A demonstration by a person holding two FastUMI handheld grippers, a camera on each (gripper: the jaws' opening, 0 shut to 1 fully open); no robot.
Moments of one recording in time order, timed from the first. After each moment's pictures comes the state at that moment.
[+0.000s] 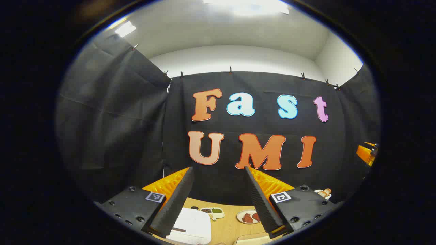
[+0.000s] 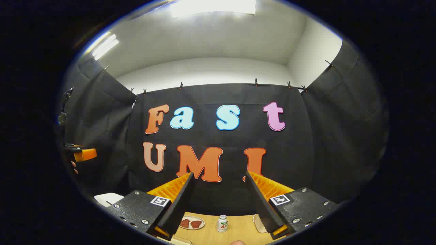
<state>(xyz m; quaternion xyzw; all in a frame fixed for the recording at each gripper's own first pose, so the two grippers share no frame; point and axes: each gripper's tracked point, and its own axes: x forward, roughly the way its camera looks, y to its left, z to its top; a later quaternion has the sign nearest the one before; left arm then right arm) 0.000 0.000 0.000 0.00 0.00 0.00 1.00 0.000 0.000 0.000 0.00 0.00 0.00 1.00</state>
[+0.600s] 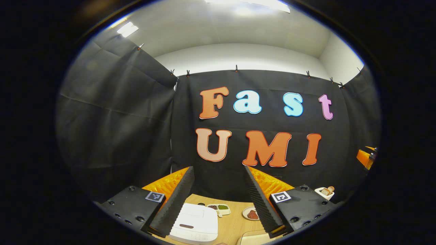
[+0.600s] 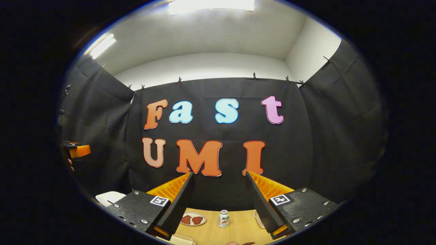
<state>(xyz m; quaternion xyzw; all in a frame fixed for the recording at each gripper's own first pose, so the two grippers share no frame) -0.018 0.025 0.000 0.01 0.01 0.03 1.00 -0.008 0.002 -0.012 0.01 0.02 0.00 1.00</state>
